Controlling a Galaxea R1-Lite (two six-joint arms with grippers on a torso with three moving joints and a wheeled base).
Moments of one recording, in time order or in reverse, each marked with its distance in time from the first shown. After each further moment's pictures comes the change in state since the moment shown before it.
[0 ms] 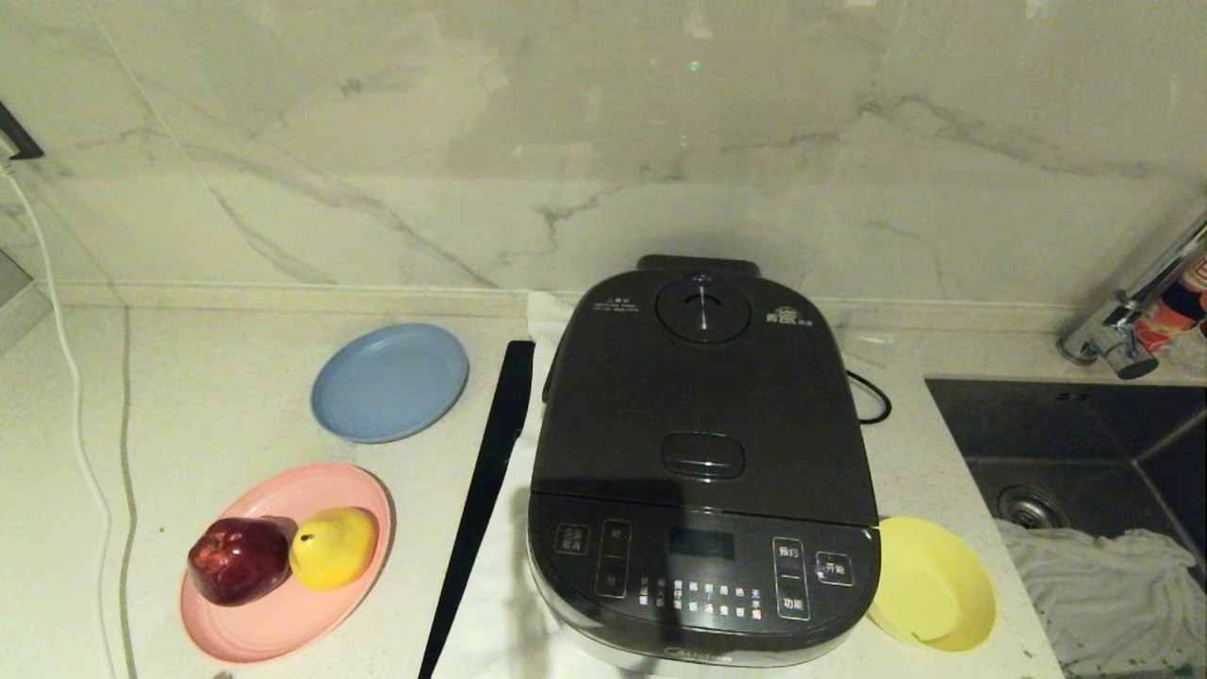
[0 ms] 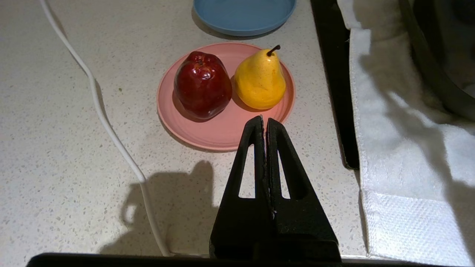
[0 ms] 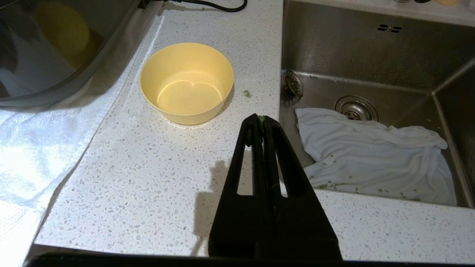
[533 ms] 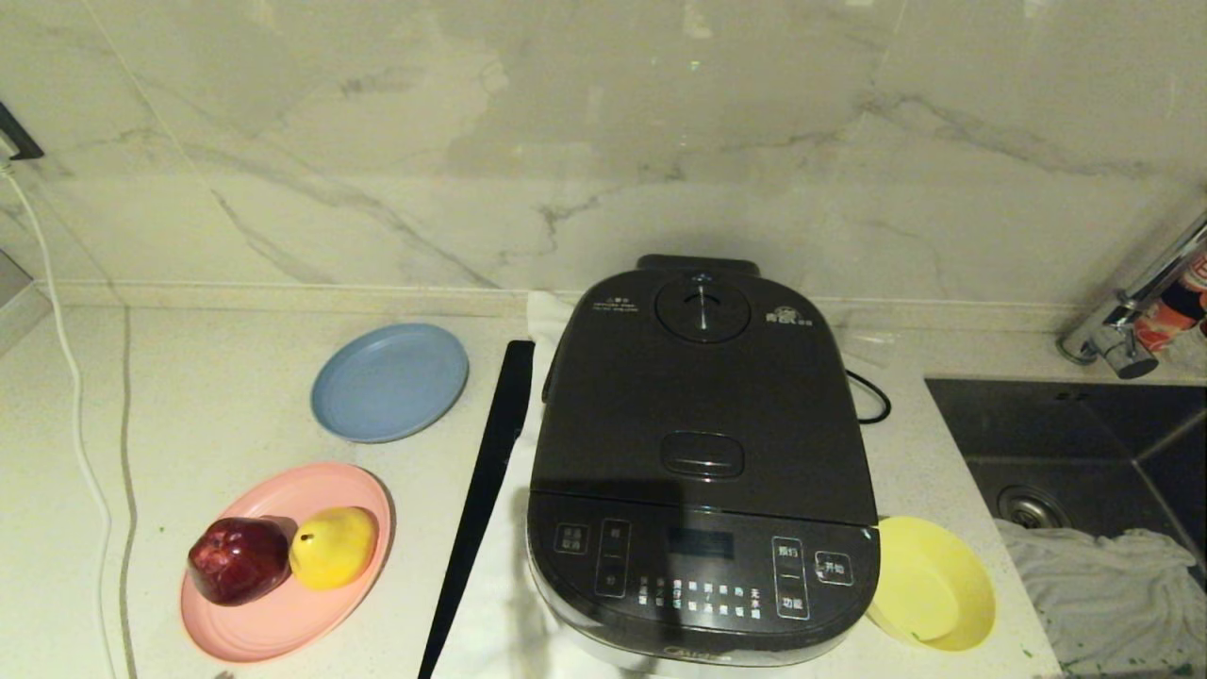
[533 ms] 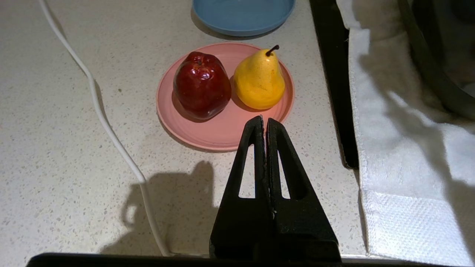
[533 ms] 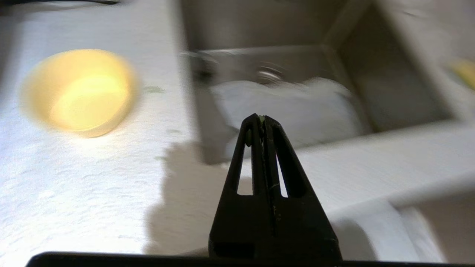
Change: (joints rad) left arm 0.000 0.000 0.000 0.000 -0.003 0.004; right arm -0.004 0.042 -0.167 0.169 -0.334 0.049
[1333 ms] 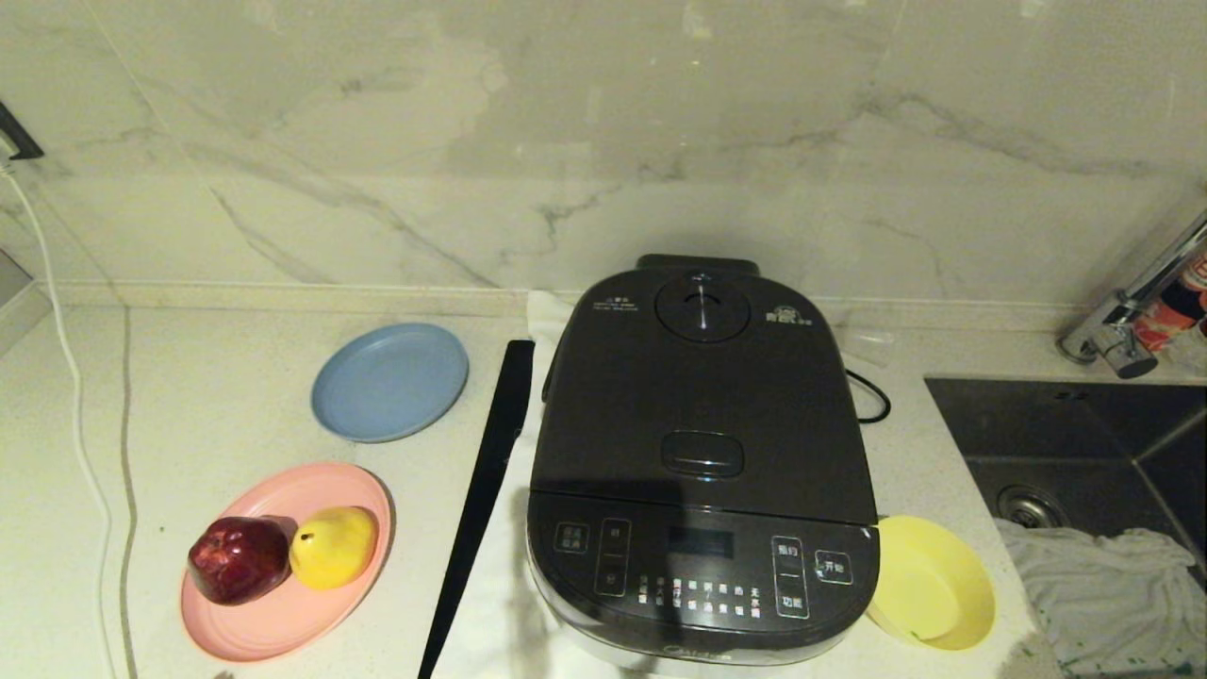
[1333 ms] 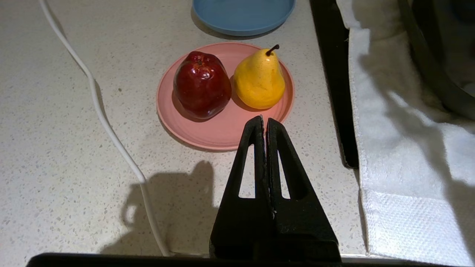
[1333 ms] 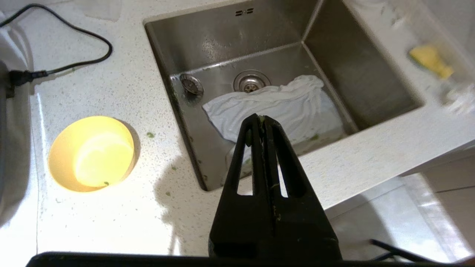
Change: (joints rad) left arm 0.000 0.000 0.000 0.000 0.000 0.000; right arm 0.102 0.304 -0.410 0.207 -0.230 0.209
